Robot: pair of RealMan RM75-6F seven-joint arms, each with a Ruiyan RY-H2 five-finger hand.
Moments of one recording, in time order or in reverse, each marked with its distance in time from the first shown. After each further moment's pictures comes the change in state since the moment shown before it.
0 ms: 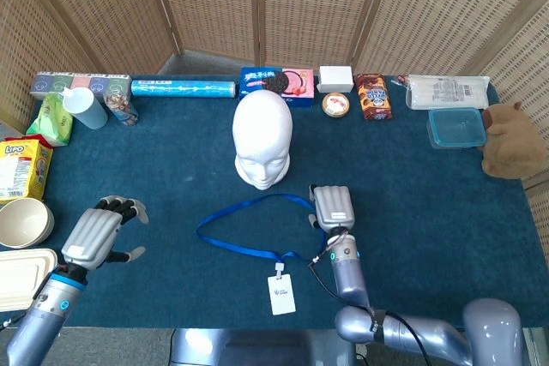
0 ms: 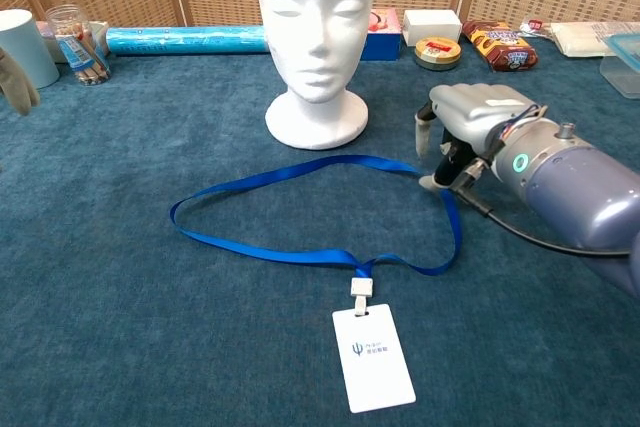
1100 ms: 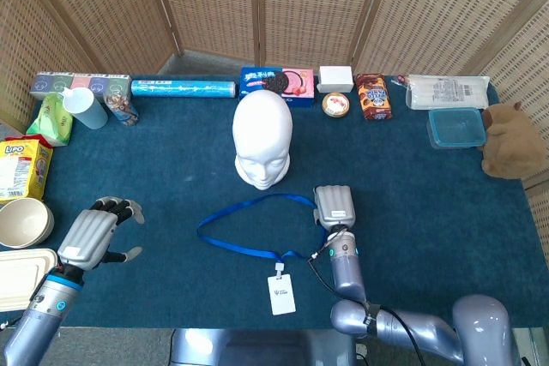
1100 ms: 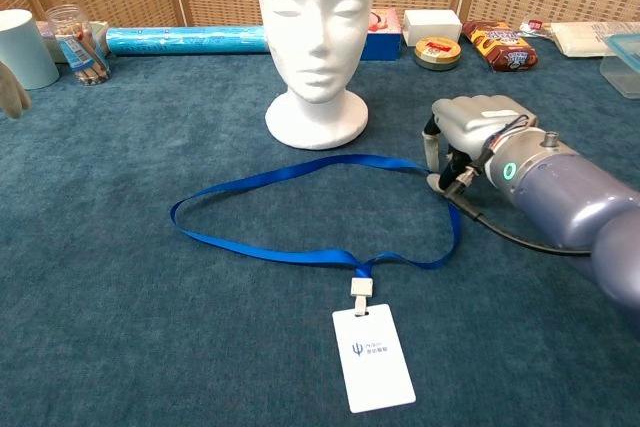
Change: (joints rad) left arm 0.006 -0.004 0.013 0.024 0.000 0.018 -0.033; right arm 0.039 -0.031 -0.005 0.086 0.062 -0.013 -0.042
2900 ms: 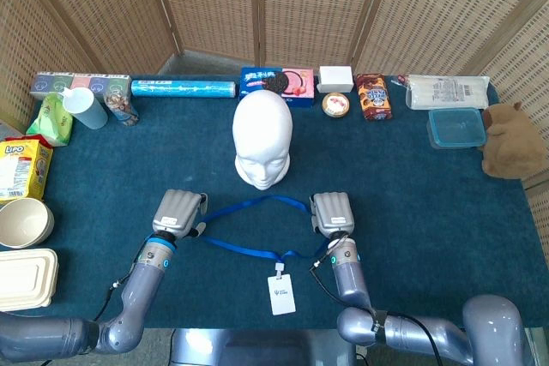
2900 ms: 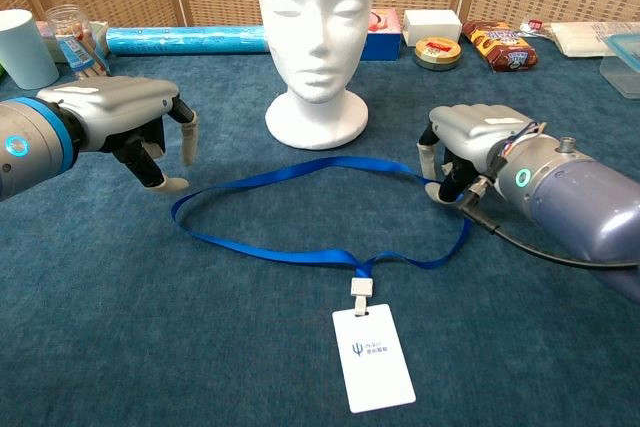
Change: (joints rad) left arm -0.391 -0.490 -0.157 0.183 -0.668 -0.030 0.664; right arm -0.018 0.056 -0.036 -0.110 0.005 -0.008 0.054
